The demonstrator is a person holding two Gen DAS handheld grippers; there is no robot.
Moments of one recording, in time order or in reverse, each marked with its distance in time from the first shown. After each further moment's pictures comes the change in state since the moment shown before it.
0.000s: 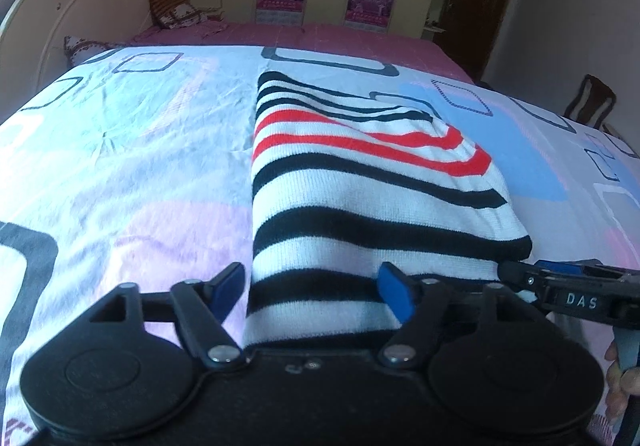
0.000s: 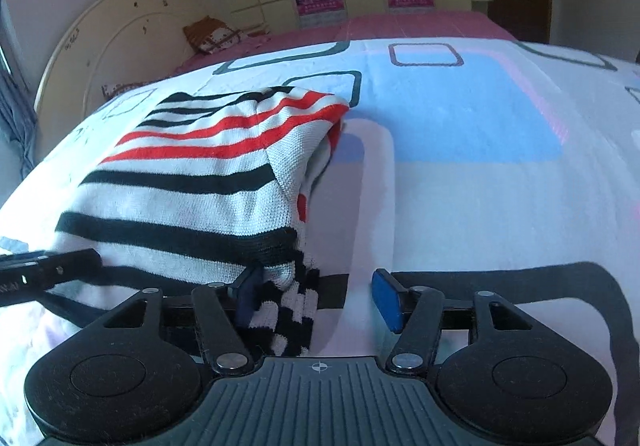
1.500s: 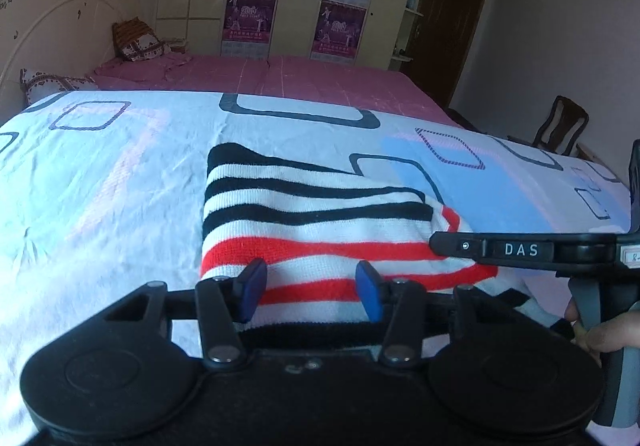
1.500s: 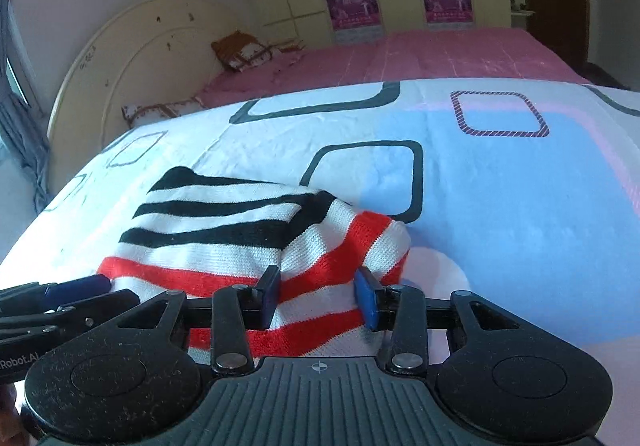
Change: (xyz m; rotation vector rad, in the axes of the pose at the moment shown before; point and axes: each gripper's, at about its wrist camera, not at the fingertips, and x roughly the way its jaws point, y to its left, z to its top) left arm 0.064 0.002 0.067 0.041 -0.104 -0.113; right arm 0.092 -0.001 0.106 -0.006 -0.029 0.119
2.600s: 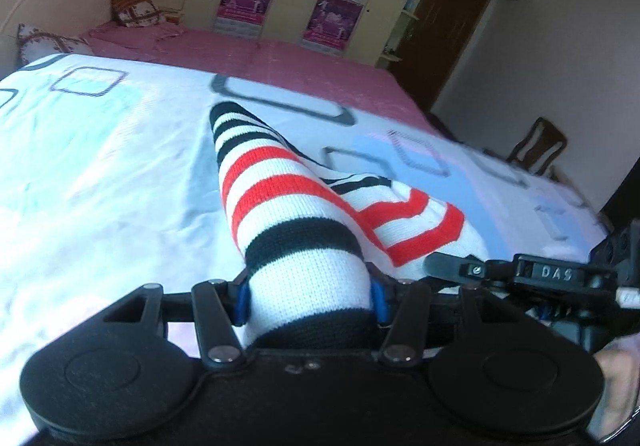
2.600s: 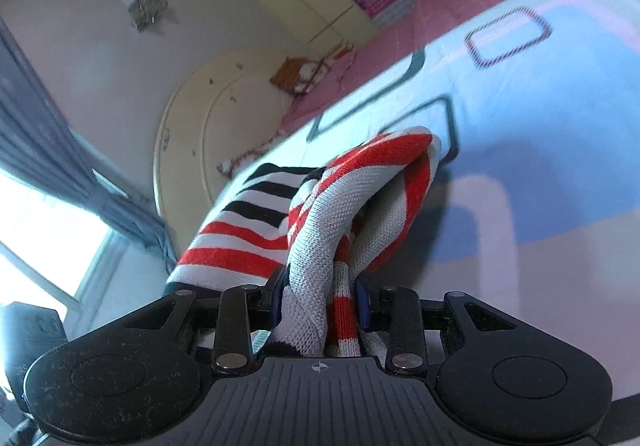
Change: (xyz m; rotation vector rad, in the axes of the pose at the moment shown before) left arm -0.026 -0.003 -0.007 -0.101 0.052 -0.085; right arm -0.055 -0.054 -0.021 0.335 0.025 0.397
